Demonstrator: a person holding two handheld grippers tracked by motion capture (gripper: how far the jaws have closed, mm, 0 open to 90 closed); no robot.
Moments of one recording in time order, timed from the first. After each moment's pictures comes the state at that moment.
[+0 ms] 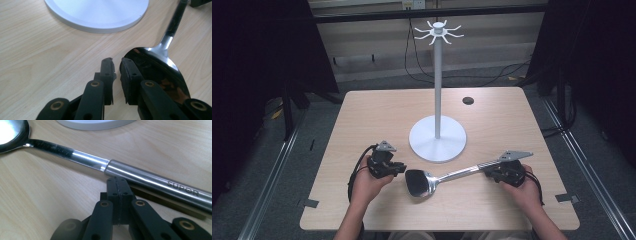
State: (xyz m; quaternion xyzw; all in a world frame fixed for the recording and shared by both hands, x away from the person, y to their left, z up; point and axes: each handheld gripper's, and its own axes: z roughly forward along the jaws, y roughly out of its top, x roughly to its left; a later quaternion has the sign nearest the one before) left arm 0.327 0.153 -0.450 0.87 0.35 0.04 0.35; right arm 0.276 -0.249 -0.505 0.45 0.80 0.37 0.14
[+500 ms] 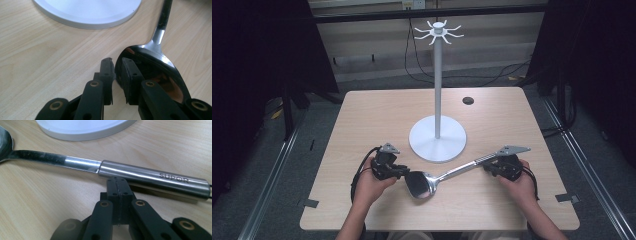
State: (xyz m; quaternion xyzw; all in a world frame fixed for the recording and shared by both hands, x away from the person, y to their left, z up) left arm 0.325 0.147 -0.457 0.87 0.34 0.02 0.34; right arm 0.293 -0.247 -0.507 0.47 0.79 0.37 0.15
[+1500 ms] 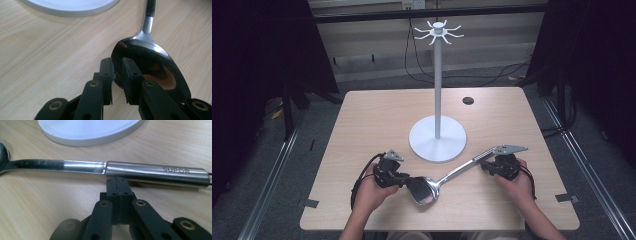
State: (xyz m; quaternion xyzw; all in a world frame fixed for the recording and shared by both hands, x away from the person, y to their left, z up) left arm 0.304 0.139 -0.455 0.89 0.33 0.00 0.33; right arm 0.294 -0.242 -0.504 0.46 0.79 0.38 0.15
